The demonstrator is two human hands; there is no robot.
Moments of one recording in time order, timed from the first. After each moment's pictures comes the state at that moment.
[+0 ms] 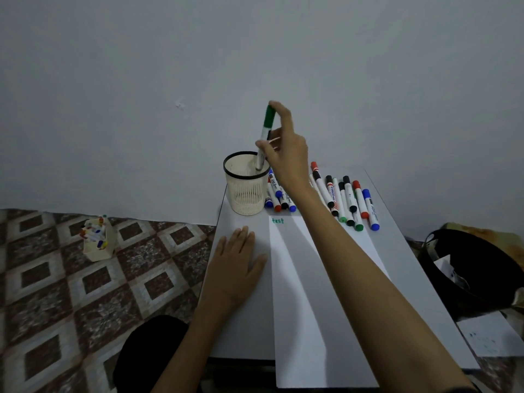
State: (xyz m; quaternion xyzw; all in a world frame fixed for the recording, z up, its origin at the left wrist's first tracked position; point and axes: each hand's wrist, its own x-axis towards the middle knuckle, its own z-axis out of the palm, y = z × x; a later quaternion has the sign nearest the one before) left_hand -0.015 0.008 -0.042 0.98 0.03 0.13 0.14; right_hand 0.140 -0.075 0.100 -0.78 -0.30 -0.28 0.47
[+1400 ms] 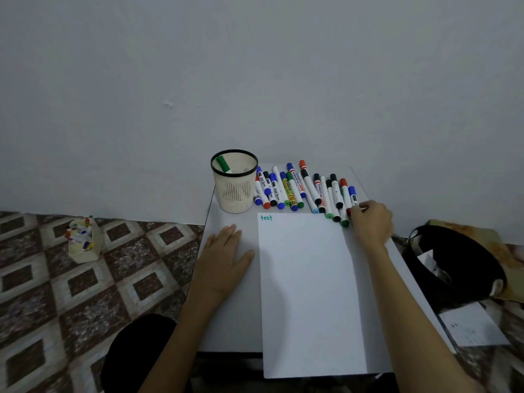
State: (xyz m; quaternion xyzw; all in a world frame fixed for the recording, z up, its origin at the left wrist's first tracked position) left_hand -0.010 0.015 -0.047 0.97 0.04 0.16 0.20; right_hand 0.156 -0.258 -0.014 -0.92 0.14 -0.20 0.31
